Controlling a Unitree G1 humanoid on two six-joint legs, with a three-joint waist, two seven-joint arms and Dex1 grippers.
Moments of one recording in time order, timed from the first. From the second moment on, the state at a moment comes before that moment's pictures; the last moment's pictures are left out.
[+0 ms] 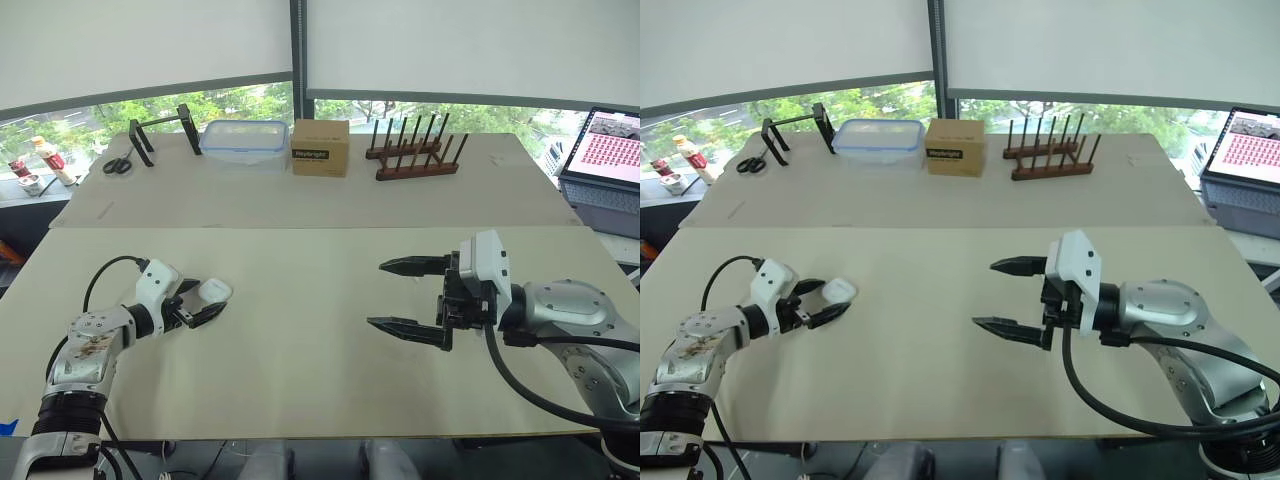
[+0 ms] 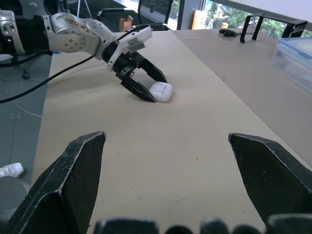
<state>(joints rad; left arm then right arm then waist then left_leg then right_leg) -0.29 0.70 0.13 0.33 -0.25 0.22 -0.92 -0.28 -0.80 -0.06 -0.59 0.69 0.58 0.90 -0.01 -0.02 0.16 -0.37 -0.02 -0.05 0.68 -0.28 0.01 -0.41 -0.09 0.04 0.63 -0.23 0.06</state>
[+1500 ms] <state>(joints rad) -0.34 0.53 -0.02 0.19 -0.25 -0.01 -1.07 -0.38 -0.77 -0.03 -0.56 0.83 0.88 0.75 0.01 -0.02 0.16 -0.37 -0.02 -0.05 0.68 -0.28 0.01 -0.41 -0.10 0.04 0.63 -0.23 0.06</state>
